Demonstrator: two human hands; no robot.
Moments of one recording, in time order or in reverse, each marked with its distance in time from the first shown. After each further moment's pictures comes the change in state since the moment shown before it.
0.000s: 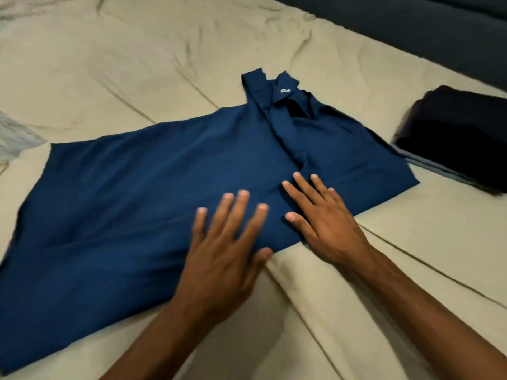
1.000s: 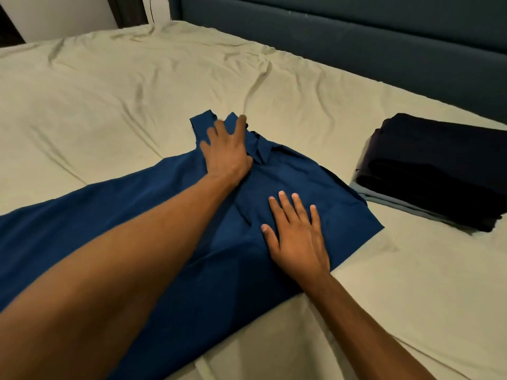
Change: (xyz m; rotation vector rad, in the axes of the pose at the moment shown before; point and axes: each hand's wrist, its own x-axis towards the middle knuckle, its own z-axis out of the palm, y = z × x) left_hand 0.344 0.019 0.041 0.075 0.089 -0.295; right_hand 0.074 0.077 0.020 -0.031 0.215 0.246
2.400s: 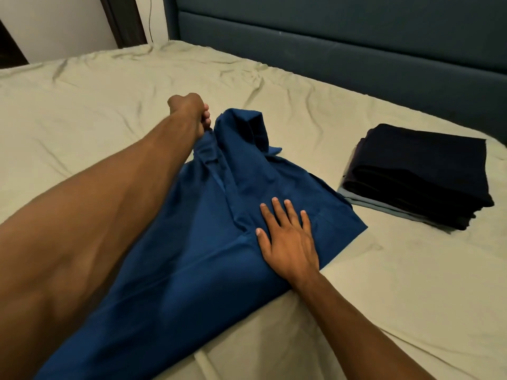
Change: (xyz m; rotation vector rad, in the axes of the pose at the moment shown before) left_hand 0.060 -0.016 -0.099 -1.361 0.054 -0.675; right_hand -0.004 0.000 -0.004 0.017 -0.035 0.000
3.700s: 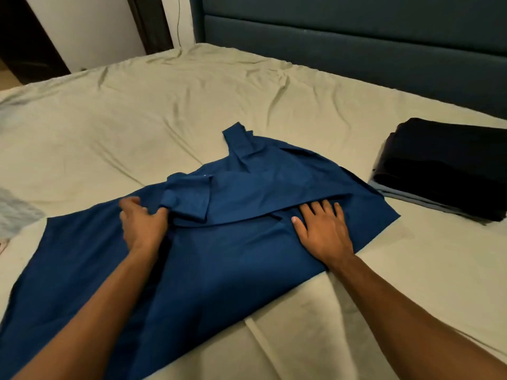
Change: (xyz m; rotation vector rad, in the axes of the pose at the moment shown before) left_hand -0.076 -0.130 -0.234 0.567 0.346 0.128; right_hand 0.001 -0.004 -0.003 -0.092 0.020 0.026
